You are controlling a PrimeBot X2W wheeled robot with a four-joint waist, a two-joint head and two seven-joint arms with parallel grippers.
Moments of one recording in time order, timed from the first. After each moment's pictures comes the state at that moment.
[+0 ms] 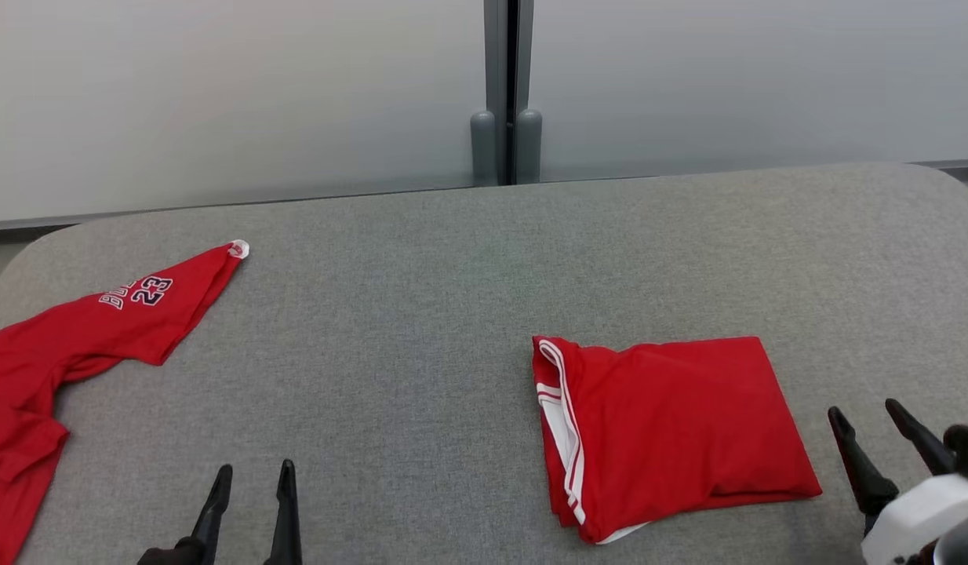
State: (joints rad) left arm 0.19 0.05 -0.05 0.13 -0.25 0.00 -0.26; right arm -0.03 -0.37 0.16 0.31 0.43 0.13 -0.17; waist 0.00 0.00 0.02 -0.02
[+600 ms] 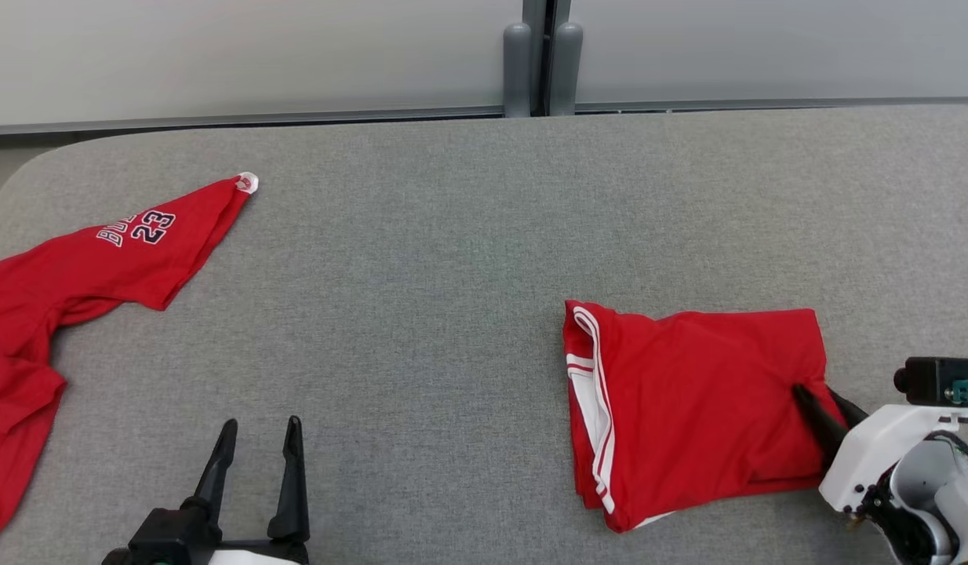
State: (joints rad) left arm 0.10 0.05 -0.08 0.13 -0.23 0.01 -0.26; right arm -0.33 -0.41 0.44 0.59 0.82 0.13 0.05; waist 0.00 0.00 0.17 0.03
